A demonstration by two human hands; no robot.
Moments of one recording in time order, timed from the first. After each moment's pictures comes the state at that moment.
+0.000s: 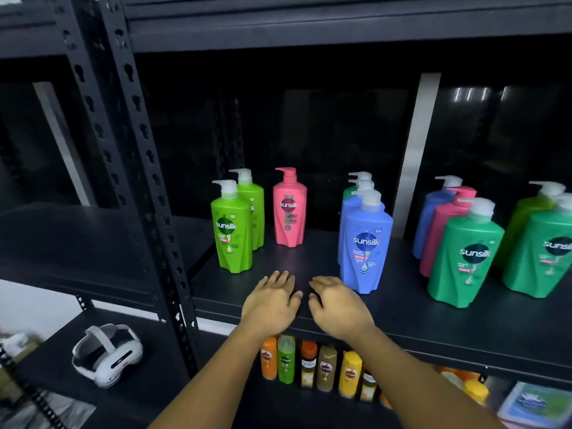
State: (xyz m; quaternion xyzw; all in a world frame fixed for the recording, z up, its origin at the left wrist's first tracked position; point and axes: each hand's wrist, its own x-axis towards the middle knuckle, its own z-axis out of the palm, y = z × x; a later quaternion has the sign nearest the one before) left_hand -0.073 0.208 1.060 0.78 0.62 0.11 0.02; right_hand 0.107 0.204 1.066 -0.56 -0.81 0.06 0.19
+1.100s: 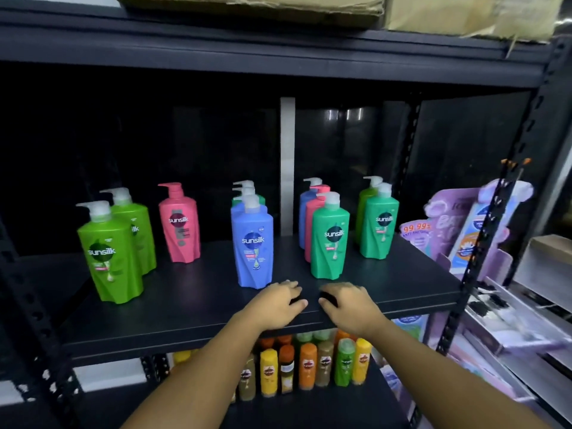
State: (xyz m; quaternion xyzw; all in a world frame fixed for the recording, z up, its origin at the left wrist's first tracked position) left_hand 0.108 0.196 1.075 0.90 0.39 0.08 0.14; right_hand 0.302 0.107 1.077 -0.70 -0.69 0.01 0.17
